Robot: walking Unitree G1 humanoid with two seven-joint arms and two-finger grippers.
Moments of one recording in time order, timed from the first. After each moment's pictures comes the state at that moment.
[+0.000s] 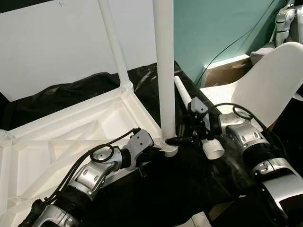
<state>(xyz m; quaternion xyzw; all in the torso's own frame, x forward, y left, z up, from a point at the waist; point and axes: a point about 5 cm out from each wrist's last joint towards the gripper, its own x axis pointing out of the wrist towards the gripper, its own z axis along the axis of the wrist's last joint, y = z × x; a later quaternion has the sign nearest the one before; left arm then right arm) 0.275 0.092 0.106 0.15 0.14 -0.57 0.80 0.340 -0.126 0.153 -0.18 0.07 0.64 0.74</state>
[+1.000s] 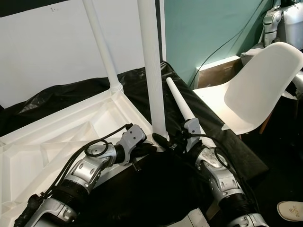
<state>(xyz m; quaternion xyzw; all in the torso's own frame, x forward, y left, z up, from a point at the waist) 0.290 0.103 0.105 0.14 0.15 -0.54 0.81 0.294 -0.084 0.113 0.01 -0.04 0.36 0.93</state>
